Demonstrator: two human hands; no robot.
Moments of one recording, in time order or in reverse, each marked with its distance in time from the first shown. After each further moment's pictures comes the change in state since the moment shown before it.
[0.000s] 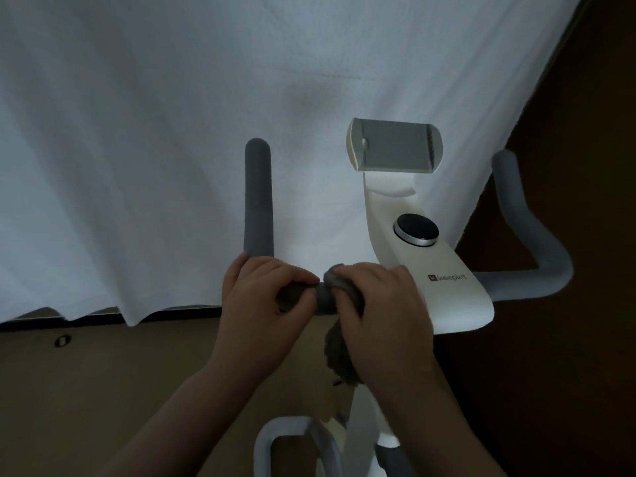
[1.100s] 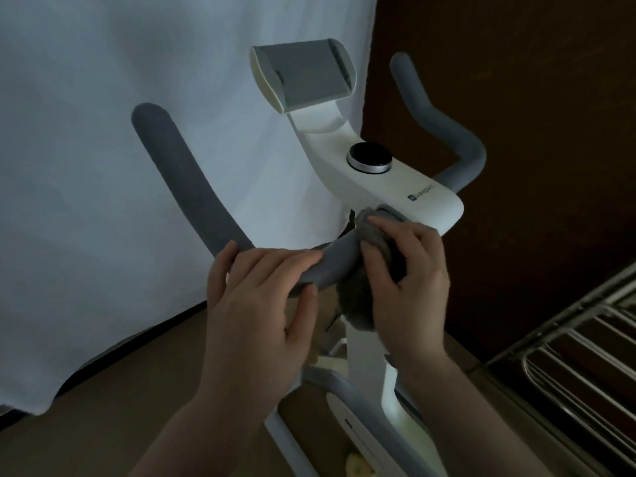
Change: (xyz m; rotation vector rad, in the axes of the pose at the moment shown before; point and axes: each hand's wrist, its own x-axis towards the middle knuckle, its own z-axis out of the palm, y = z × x) left_hand 0.015 -0.045 -0.026 -0.116 -0.328 0.364; right_hand -0.031 -0.040 0.038 0.021 0.460 0.634
